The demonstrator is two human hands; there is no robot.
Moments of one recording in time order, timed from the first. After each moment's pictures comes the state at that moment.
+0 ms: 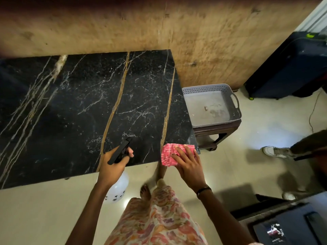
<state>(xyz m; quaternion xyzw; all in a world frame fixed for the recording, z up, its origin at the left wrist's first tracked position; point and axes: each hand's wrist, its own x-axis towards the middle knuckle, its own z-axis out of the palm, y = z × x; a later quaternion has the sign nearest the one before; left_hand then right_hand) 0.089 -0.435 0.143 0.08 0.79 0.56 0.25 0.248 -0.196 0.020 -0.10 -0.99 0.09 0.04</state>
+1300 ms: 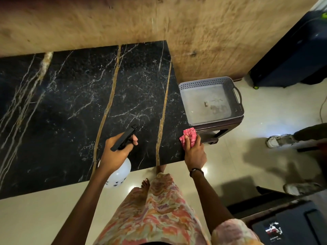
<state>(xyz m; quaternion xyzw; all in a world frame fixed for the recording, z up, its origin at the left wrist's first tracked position) 0.039 -0.368 0.164 0.15 0.81 0.50 0.27 0.179 -0.156 0.030 -0.54 -0.80 0.26 -0.01</state>
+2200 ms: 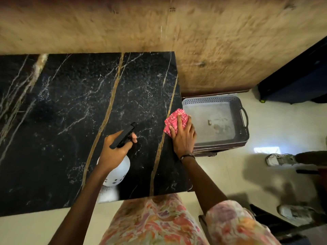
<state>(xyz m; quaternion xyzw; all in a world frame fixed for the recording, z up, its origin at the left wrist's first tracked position) -0.044 -0.305 0.155 0.11 0.80 0.53 0.26 0.027 -0.087 0.019 -0.33 -0.94 0.12 -0.03</state>
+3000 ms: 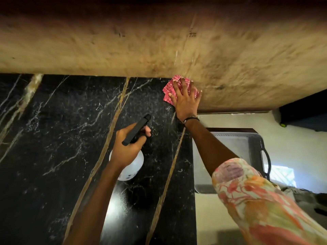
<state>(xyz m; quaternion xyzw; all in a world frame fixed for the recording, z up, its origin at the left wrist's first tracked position) -0.188 -0.199 0.137 0.10 0.78 0.57 0.23 -0.252 0.031 0.017 -0.19 -0.97 0.06 -0.11</state>
